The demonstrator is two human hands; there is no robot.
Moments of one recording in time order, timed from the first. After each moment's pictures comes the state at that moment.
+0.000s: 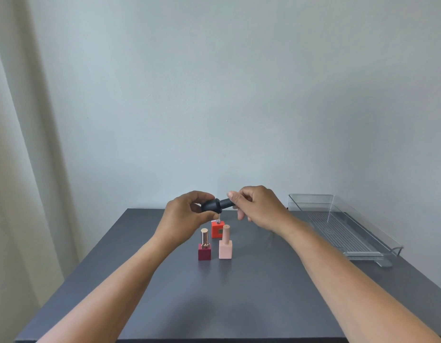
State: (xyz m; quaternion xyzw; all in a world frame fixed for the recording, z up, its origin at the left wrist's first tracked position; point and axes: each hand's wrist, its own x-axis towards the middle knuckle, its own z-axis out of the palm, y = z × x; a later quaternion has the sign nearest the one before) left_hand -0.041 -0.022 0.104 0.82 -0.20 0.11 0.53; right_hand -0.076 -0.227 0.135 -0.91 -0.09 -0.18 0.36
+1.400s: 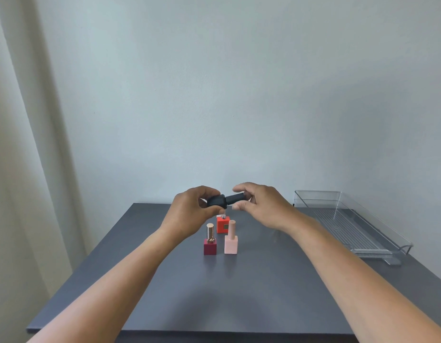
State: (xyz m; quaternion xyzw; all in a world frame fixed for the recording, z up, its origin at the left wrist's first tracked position) left_hand -0.038 -0.023 0.105 0.84 -0.22 0.13 0.47; right_hand -0.071 -0.229 0.130 -0.93 -0.12 -0.15 0.32
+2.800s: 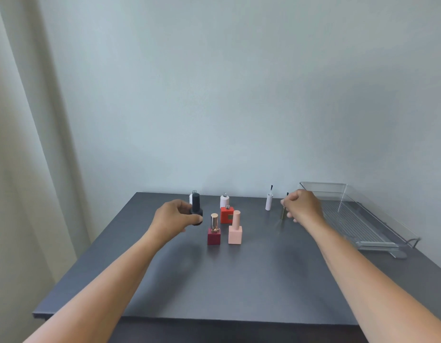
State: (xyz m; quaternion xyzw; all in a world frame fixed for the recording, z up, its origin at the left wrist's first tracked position) left_hand -0.012 0.019 0.051 0.85 -0.07 0.02 0.52; right_hand -0.035 -0.307 0.069 -0.86 0.20 -0.22 0.40
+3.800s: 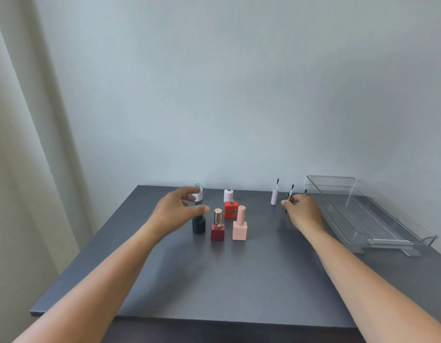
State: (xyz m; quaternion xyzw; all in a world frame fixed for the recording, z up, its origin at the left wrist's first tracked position) left_hand -0.005 0.024 0.056 0.86 -0.12 0.03 0.49; right_hand -0.018 -0.303 0.032 -0.87 0.21 -0.21 0.38
